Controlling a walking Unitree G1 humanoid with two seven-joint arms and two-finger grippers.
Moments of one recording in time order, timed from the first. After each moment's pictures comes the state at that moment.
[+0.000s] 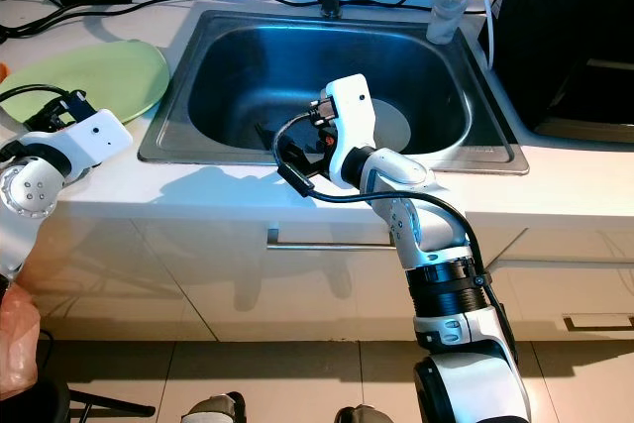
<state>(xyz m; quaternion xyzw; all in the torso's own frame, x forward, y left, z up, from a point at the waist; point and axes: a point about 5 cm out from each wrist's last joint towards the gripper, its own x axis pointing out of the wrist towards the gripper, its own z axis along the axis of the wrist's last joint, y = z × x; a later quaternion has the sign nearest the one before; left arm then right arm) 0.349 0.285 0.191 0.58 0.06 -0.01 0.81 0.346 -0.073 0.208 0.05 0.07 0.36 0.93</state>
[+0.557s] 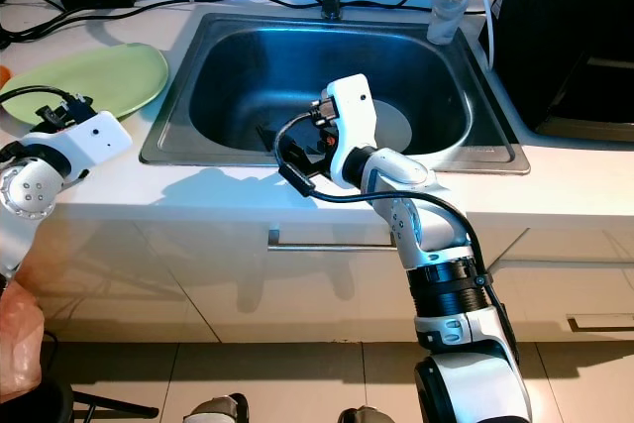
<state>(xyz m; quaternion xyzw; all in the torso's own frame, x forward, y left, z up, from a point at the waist) 0.350 0.287 0.193 0.58 0.05 -0.01 0.81 0.347 -0.074 0.208 0.05 0.07 0.36 0.93</state>
